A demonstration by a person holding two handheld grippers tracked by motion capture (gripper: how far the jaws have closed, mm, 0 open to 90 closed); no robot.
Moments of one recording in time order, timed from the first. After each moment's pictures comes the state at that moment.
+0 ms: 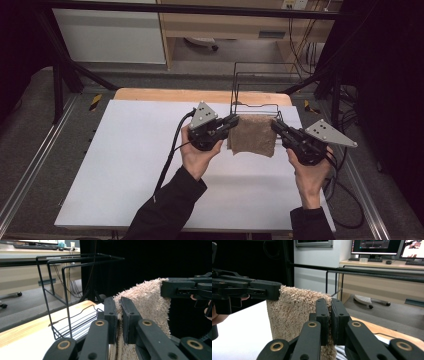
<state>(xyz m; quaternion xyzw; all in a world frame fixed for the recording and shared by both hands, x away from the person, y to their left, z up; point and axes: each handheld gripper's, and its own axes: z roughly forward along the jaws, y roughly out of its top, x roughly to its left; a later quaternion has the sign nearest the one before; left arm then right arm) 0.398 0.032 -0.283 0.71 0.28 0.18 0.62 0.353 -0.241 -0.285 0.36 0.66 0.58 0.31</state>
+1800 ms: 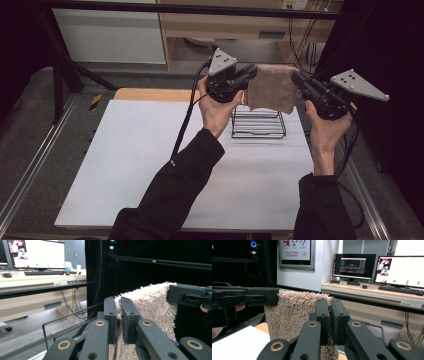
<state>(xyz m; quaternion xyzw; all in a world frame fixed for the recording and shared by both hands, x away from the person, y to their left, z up) 0.457 -0.007 -0.195 0.67 0.28 0.22 0.65 0.402 -0.262 -0.195 0.36 0.60 0.60 0.39</state>
